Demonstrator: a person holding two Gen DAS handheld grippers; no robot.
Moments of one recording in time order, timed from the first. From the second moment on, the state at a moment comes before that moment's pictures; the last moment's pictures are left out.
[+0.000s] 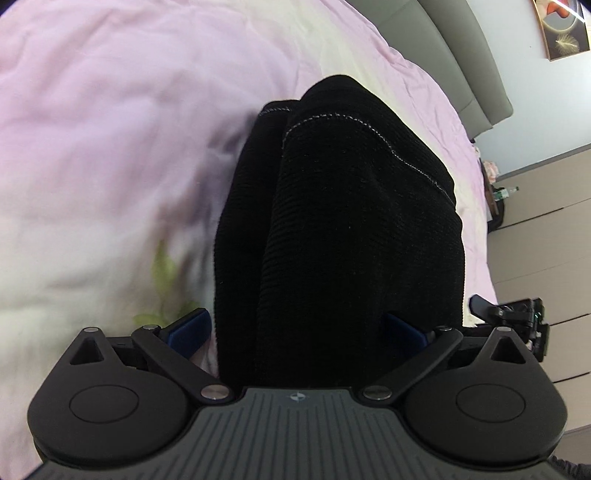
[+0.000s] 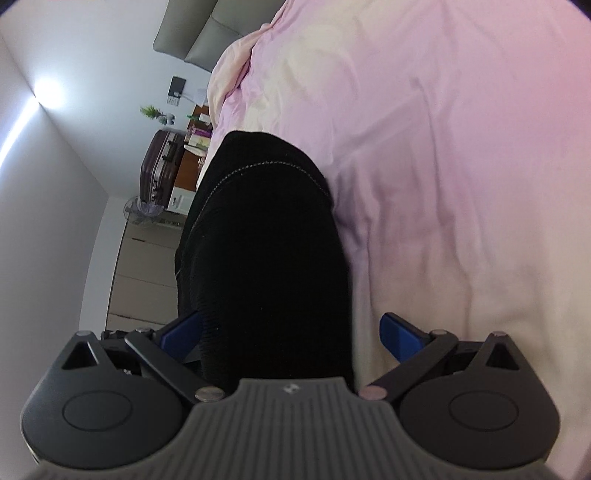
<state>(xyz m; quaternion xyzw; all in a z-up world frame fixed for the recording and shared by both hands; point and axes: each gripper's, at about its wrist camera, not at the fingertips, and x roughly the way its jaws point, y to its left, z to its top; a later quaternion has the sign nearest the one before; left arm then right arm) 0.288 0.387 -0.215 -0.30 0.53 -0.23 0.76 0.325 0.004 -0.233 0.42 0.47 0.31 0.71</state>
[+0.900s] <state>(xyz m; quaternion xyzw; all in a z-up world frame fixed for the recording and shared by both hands) 0.262 0.354 -0.209 -0.29 0.50 -0.27 0.77 0.352 0.056 -0.250 0.42 0.49 0.38 0.66</state>
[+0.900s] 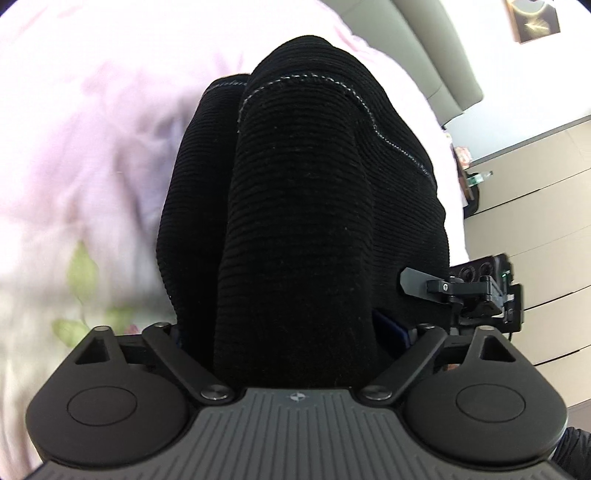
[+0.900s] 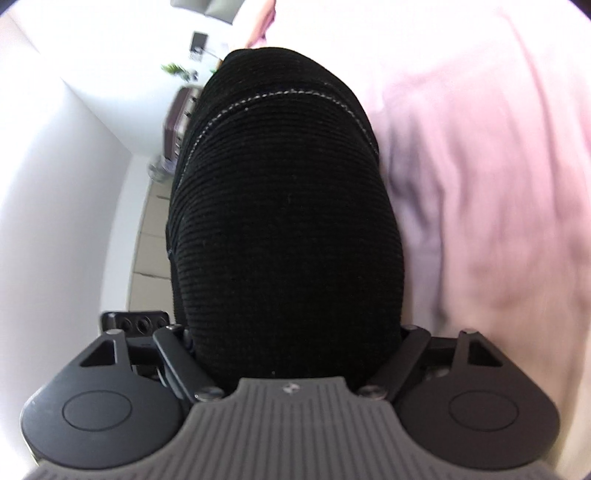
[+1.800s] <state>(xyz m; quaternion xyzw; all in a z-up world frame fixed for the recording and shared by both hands) 0.158 0.206 -0.109 -0.21 0.48 -0.35 0.77 0.195 -0.112 -0.157 0.44 0.43 0.36 0.70</state>
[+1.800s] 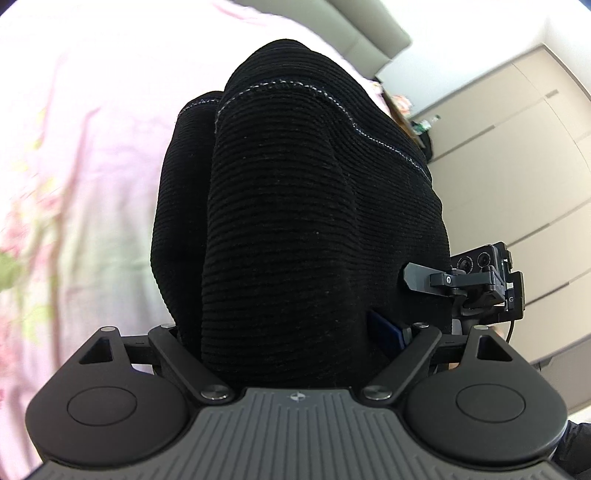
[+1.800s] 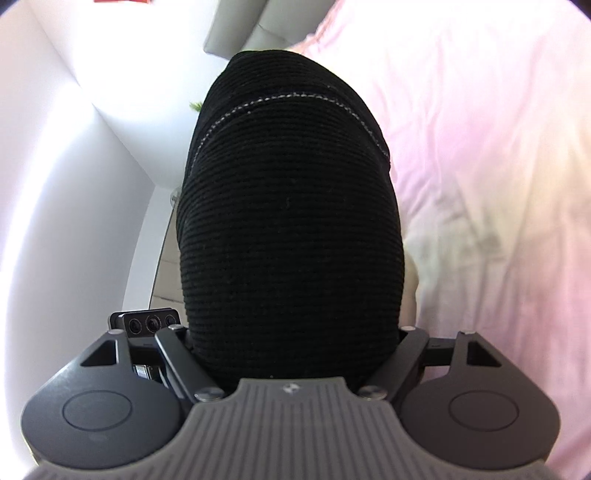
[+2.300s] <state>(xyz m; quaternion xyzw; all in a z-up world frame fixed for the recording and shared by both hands) 0.190 0.056 -0.036 -0.17 0.43 -0.45 0.76 0.126 -0.272 -0.055 0.42 0.34 0.32 0.78</state>
